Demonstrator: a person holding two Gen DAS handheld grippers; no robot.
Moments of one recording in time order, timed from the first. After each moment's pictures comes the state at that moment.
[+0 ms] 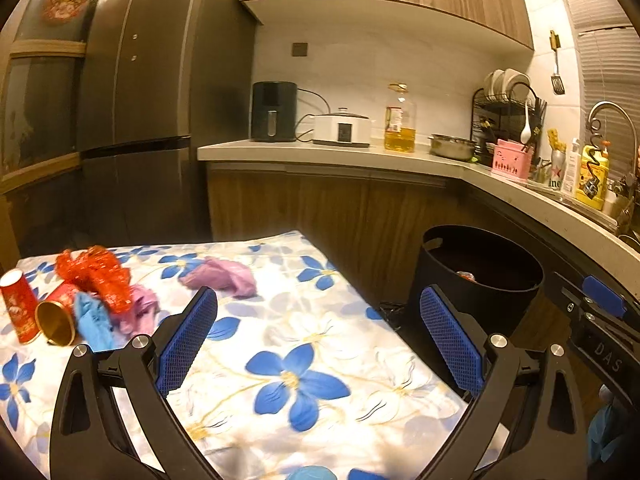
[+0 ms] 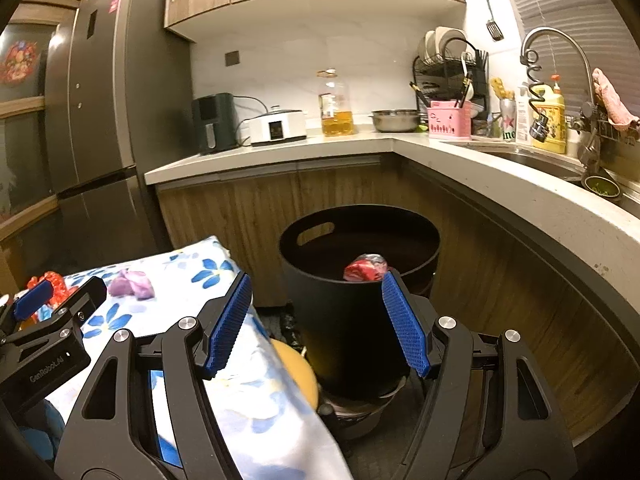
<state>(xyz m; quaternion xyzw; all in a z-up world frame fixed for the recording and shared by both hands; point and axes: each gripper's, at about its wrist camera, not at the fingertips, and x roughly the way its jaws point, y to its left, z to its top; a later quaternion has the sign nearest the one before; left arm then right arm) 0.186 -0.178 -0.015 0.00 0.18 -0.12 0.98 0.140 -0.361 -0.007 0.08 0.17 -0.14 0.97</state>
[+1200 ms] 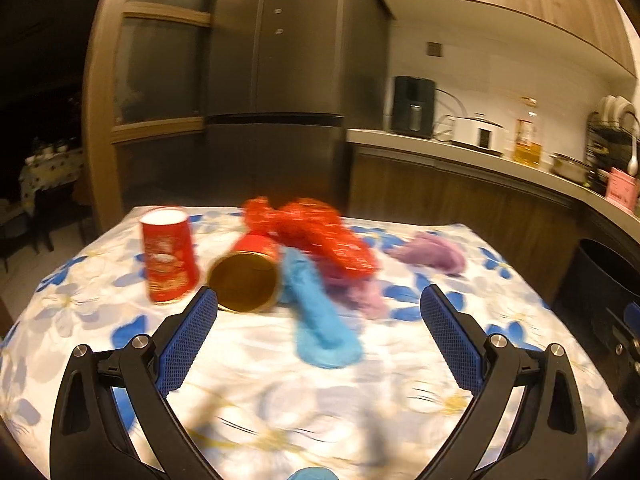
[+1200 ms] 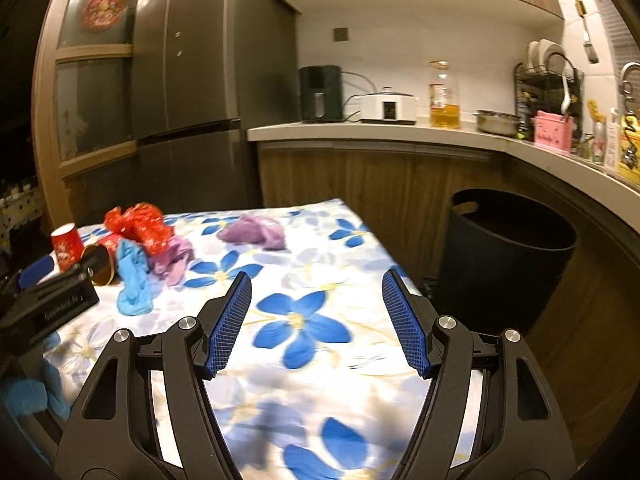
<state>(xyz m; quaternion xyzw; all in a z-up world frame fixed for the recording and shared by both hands) 0.185 0.003 -0.047 -0.04 0.19 0.09 0.98 0.171 -0.200 -0.042 0.02 0.20 0.01 0.98</state>
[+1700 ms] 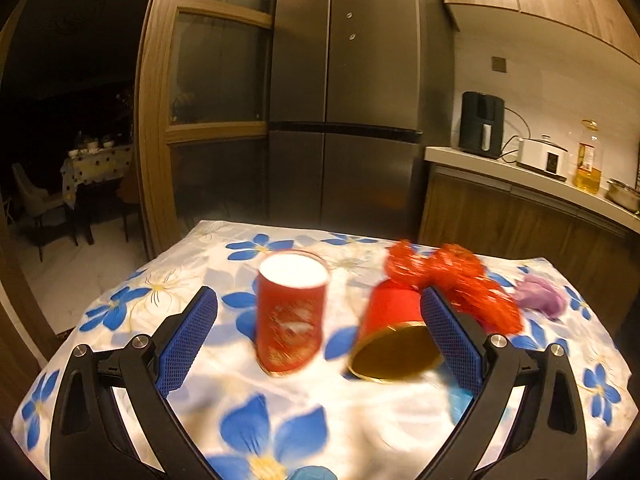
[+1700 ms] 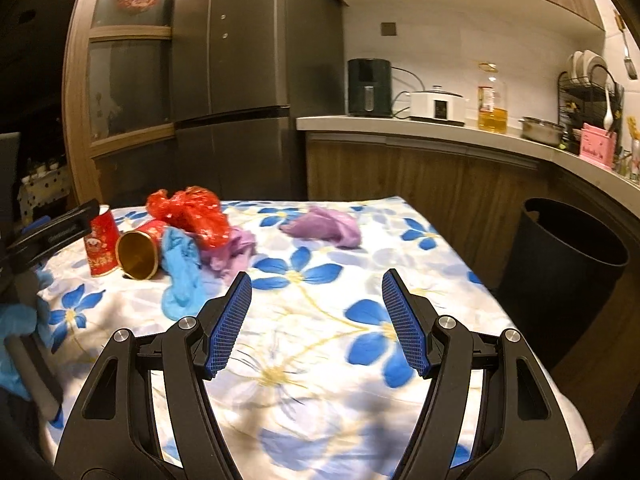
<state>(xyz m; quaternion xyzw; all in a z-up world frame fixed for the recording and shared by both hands) 0.219 0.115 -0.031 -0.05 0.18 0.17 0.97 0.198 -0.129 -0.047 0.00 0.21 0.08 0.97</state>
